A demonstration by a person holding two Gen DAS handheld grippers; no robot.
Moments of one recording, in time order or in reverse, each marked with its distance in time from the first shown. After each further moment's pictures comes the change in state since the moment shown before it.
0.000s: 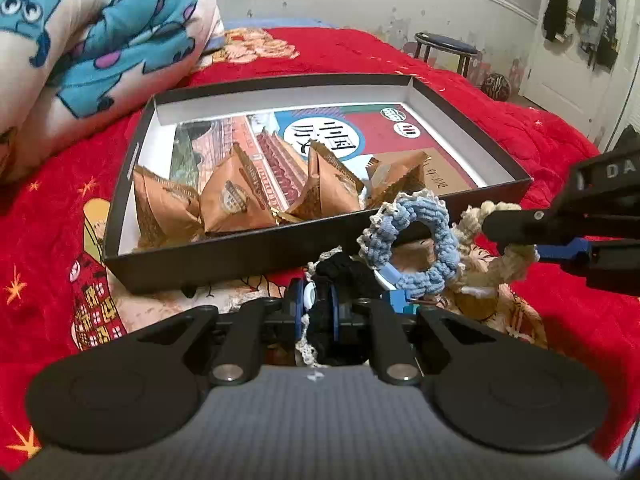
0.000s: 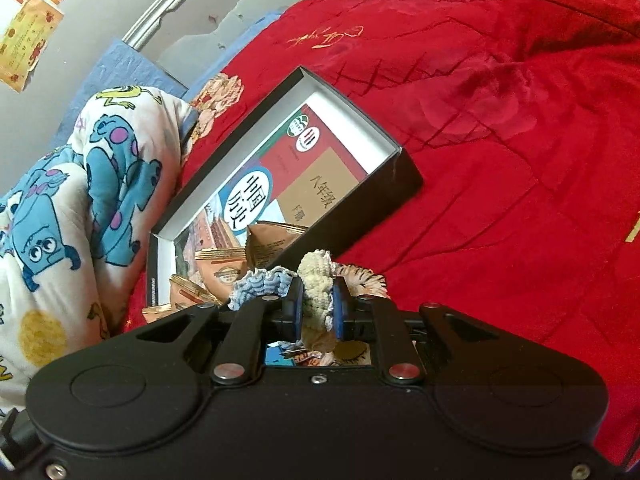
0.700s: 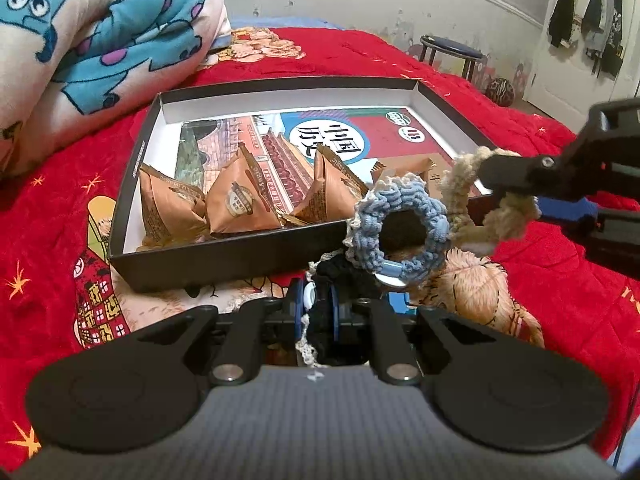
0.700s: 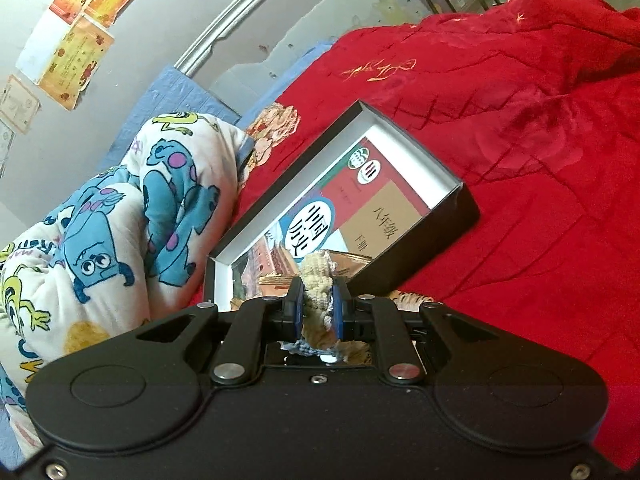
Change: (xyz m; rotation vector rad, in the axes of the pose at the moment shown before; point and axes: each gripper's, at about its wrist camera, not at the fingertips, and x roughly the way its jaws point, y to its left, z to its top) left arm -0.004 0.001 0.001 -0.016 -0.004 0.009; right arm -0.012 0.013 0.001 -0.022 -0.081 0.164
